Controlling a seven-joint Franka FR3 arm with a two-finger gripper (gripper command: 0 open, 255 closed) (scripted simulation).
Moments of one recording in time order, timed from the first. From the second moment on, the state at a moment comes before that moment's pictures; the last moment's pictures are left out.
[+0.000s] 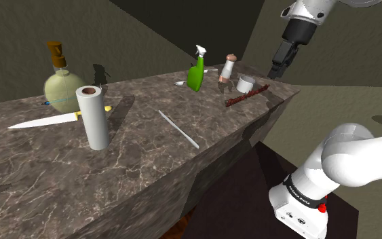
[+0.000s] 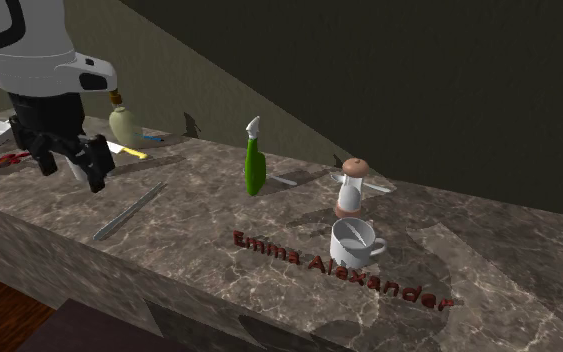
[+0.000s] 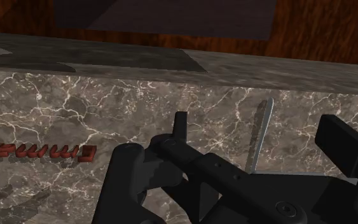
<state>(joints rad) 0.02 -0.81 -0.07 -2.36 0.12 1.49 -0.09</state>
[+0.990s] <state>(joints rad) -0.05 -0.53 -0.23 -2.37 -0.03 1.81 -0.27</state>
